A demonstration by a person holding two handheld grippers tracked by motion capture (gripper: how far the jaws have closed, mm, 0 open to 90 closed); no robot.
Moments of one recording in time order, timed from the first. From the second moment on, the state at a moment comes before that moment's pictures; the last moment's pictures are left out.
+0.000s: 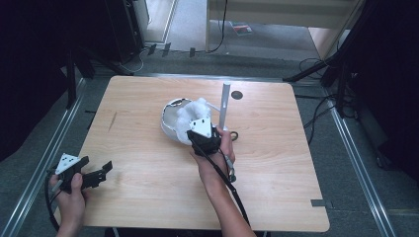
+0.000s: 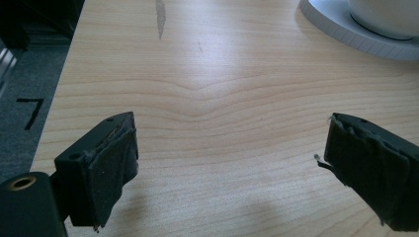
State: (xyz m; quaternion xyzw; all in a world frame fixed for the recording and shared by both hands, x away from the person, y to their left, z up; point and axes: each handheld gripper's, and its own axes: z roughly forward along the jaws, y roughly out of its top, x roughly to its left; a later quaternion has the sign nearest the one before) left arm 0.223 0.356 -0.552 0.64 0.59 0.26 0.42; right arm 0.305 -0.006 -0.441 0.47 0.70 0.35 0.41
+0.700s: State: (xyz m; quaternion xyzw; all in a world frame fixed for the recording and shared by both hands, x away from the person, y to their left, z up) left arm 0.222 0.357 -0.552 0.64 0.59 0.26 0.42; right arm 0.333 0.014 -0.447 0.48 0.69 0.37 0.40
